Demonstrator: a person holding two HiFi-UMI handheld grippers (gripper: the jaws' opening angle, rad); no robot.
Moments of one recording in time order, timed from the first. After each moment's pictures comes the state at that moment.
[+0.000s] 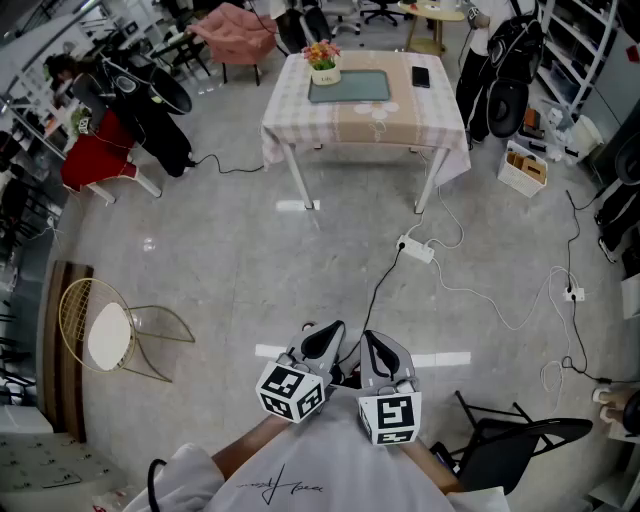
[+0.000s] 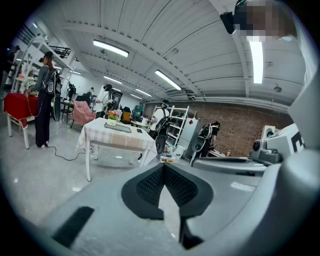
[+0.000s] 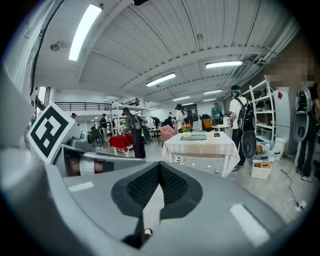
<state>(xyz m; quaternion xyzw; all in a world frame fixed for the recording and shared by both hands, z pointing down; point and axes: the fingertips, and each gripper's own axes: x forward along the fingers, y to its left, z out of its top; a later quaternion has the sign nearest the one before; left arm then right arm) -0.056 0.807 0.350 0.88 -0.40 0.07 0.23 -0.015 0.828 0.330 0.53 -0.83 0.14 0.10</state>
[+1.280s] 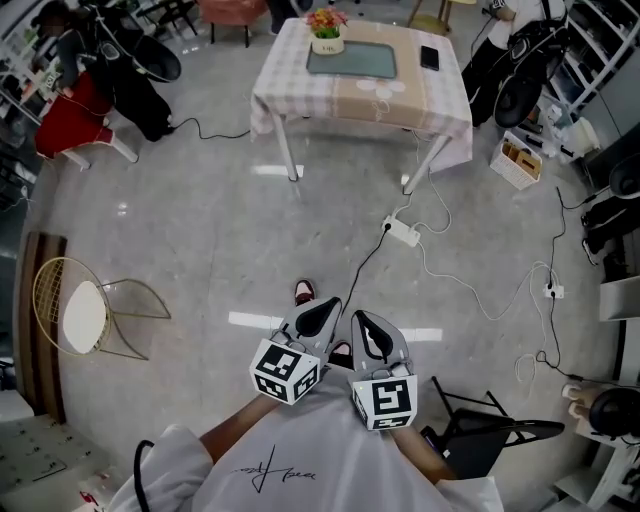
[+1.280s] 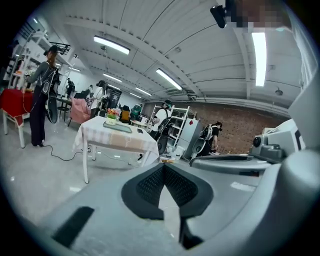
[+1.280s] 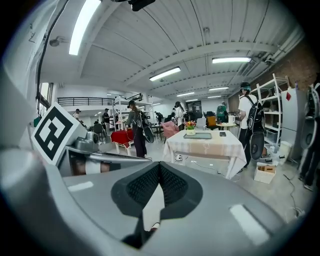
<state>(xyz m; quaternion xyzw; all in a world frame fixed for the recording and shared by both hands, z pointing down) -0.067 0.731 0.362 0.89 -0.39 0.06 0.24 -0.040 0.753 0.338 0.51 -0.84 0.14 0.13</state>
